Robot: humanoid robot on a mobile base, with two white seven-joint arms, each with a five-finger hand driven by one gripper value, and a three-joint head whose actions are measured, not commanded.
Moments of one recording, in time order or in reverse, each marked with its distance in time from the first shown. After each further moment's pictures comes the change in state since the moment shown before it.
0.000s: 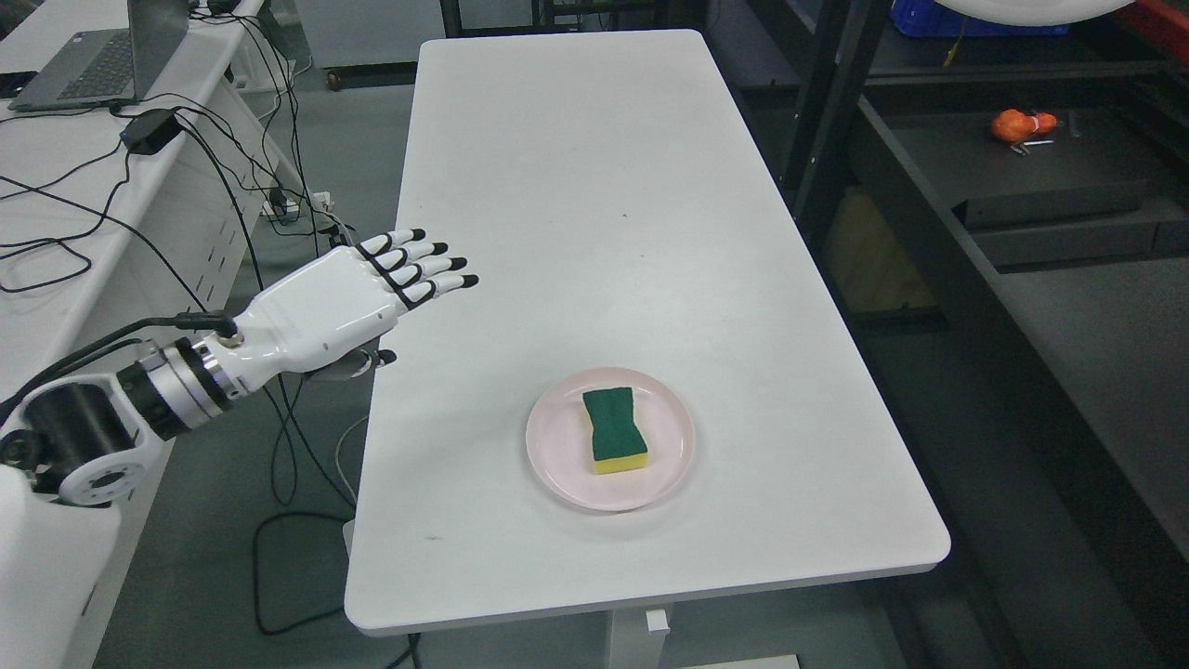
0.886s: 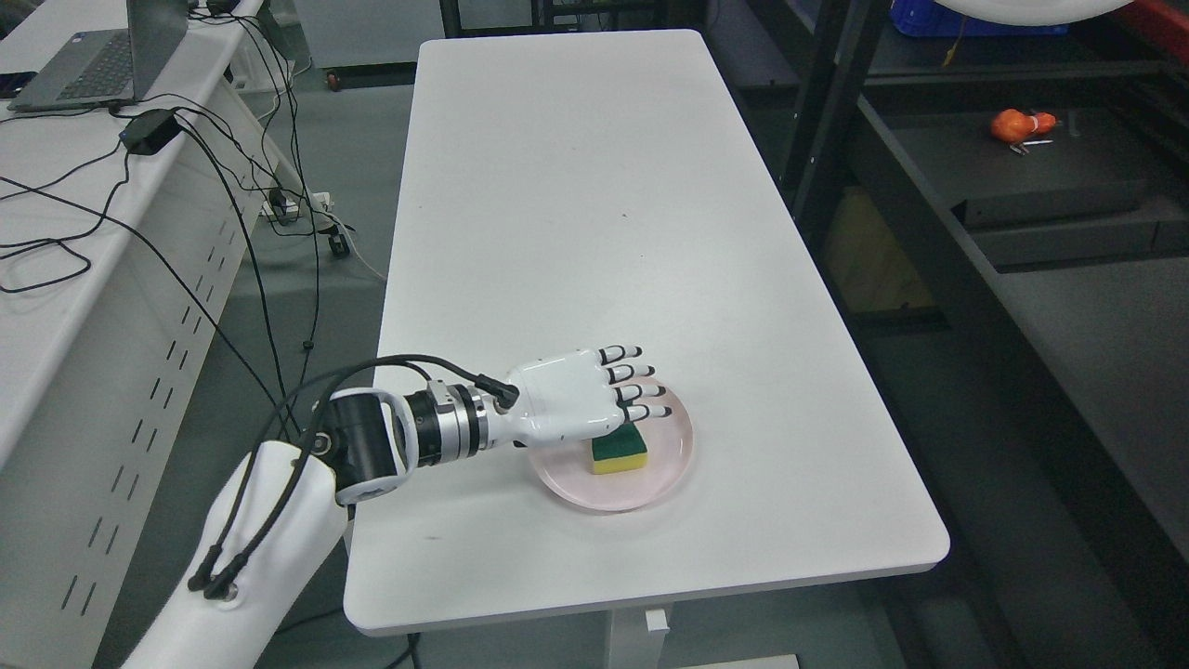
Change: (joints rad) left arm -0.108 -0.220 -0.393 0.092 -0.362 0.000 -0.012; right arm 0.000 0.000 0.000 0.000 0.000 0.000 -0.004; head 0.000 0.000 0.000
